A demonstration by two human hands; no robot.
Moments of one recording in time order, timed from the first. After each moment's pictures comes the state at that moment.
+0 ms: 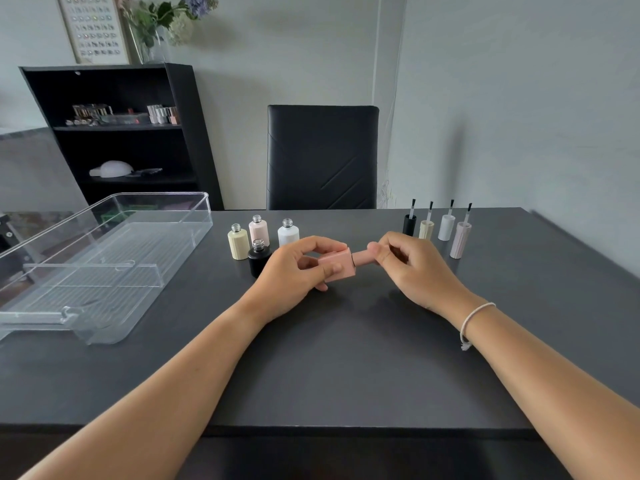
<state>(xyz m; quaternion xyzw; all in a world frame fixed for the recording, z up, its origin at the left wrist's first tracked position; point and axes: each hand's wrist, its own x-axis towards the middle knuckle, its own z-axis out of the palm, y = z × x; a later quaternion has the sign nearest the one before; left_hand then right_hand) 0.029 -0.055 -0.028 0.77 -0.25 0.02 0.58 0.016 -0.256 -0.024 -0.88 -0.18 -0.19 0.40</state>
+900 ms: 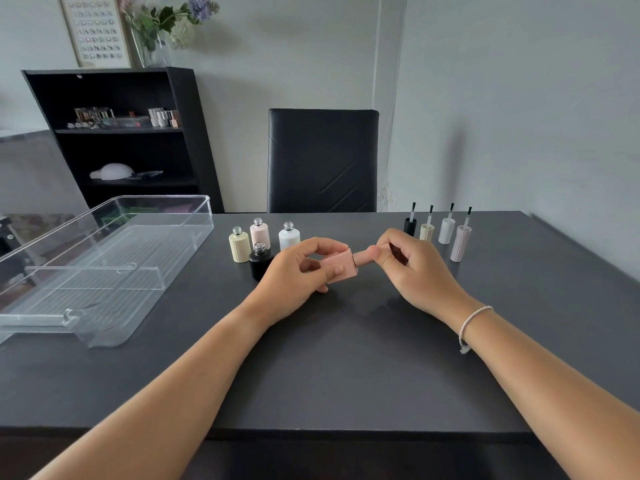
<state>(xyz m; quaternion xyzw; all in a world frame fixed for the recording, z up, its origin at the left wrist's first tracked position) 0.028 -0.056 -0.025 0.78 -0.25 0.04 0.57 0.014 -0.252 -0.021 -0.86 -0.20 -0.22 0.41</state>
